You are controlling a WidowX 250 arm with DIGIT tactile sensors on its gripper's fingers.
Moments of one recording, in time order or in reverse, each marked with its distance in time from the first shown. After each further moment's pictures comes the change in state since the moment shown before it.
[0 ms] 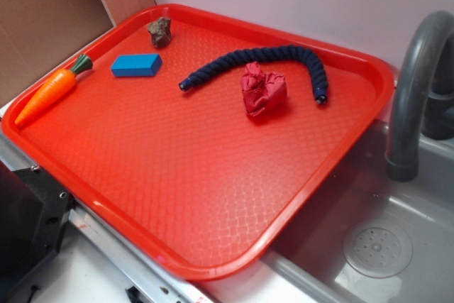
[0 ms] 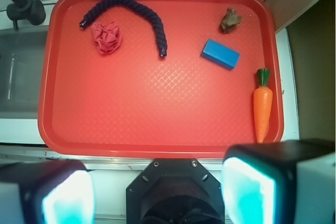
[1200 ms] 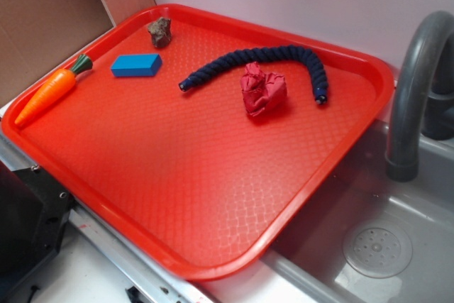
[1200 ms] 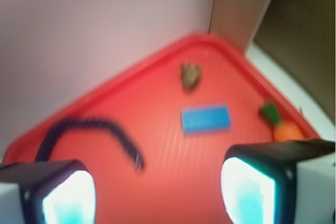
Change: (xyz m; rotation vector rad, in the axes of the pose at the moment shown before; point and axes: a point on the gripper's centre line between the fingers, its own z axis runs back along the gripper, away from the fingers) arm 0.103 0.067 -0.093 0.058 -0.325 0.599
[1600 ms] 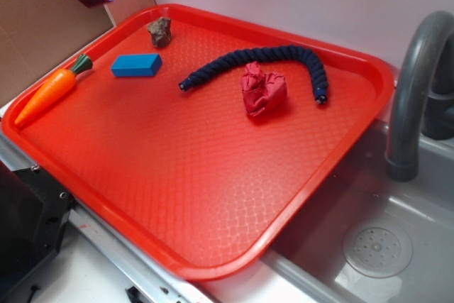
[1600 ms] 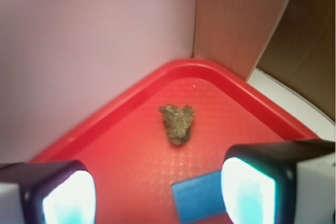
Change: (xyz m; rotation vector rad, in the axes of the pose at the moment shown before) arm 0.029 0.016 -0.080 0.093 -0.107 0.098
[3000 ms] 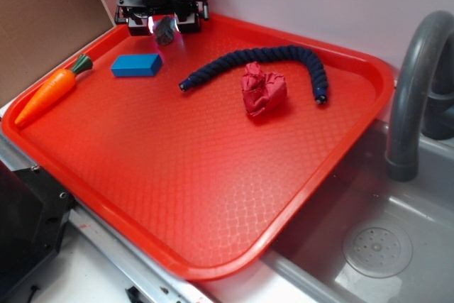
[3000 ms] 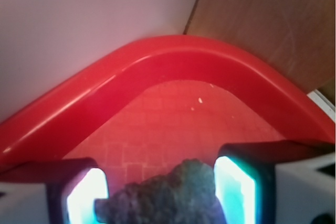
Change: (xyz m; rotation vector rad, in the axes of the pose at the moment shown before) arm 0.015 0.008 -0.100 0.269 0.096 -0.016
